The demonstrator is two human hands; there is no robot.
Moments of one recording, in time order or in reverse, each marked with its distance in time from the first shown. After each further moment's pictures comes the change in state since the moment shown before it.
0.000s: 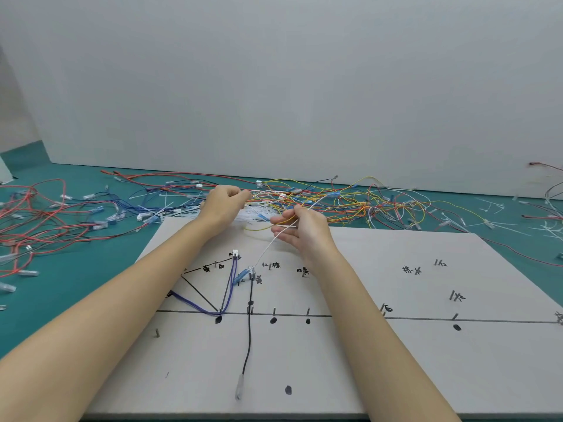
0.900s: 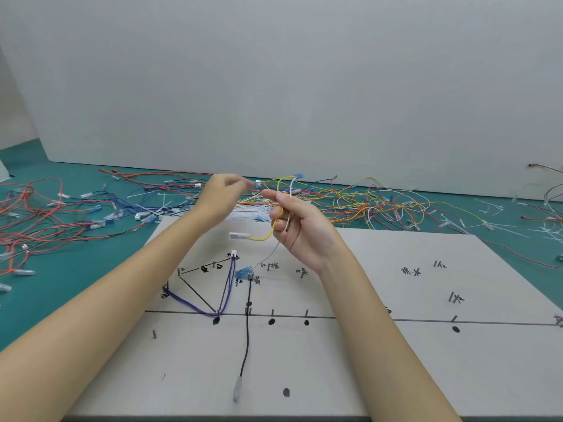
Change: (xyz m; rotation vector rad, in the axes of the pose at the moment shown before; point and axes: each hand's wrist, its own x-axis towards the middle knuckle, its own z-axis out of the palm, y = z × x) left_hand -0.010 0.029 -0.016 -0.119 -0.052 0.044; right_hand -0.016 -0.011 -0.007 0.220 -0.499 -0.007
